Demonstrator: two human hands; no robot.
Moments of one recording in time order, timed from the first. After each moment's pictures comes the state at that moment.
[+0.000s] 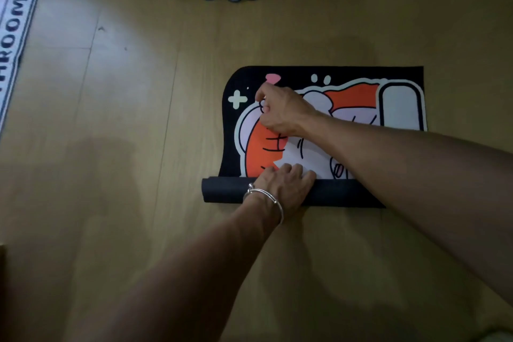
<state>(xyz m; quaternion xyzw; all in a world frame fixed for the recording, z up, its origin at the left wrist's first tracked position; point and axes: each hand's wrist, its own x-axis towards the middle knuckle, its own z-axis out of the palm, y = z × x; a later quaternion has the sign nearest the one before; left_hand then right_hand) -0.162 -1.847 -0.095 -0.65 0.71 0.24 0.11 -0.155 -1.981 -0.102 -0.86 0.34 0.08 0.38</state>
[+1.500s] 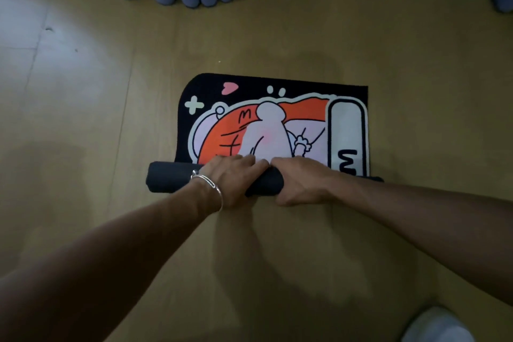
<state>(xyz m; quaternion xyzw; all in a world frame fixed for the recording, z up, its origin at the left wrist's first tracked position) -0.144 -1.857 -0.094 -0.63 0.73 0.23 0.13 -0.287 -1.945 -0.087 -0.85 0.29 0.29 0.34</state>
